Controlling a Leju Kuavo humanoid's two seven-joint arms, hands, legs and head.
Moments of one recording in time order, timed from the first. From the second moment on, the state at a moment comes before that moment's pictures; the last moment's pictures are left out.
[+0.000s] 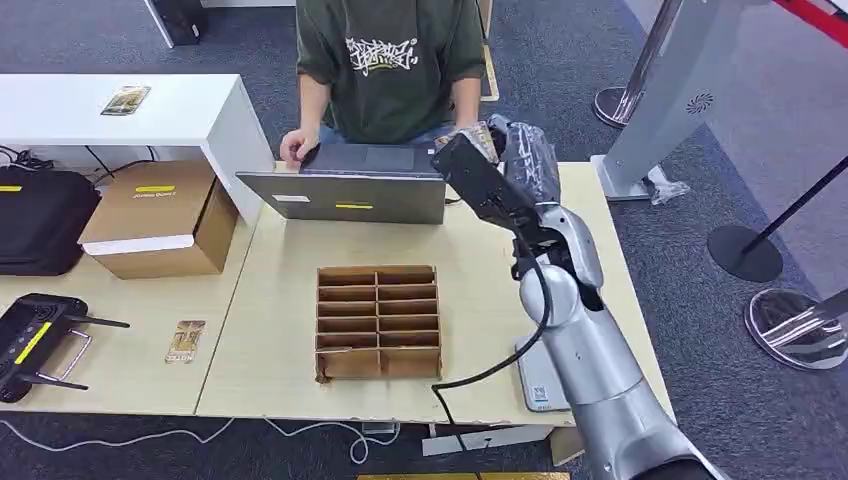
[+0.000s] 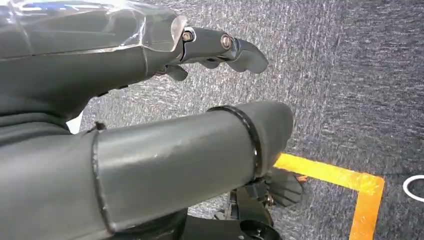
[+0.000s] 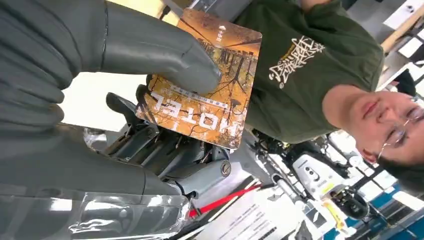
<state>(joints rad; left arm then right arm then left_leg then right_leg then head) -0.12 -0.23 0.65 -0.21 -0.48 0.41 -0.14 -0.64 0.12 0.31 -1.36 0.67 -0.03 0.13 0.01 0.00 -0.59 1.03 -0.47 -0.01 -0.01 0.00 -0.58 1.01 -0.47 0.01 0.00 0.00</state>
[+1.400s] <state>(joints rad) -0.11 -0.23 0.63 -0.21 -0.46 0.46 -0.17 -0.55 -0.01 0.21 -1.35 0.70 -0.10 0.13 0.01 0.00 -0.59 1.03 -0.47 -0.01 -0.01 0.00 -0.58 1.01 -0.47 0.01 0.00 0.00</state>
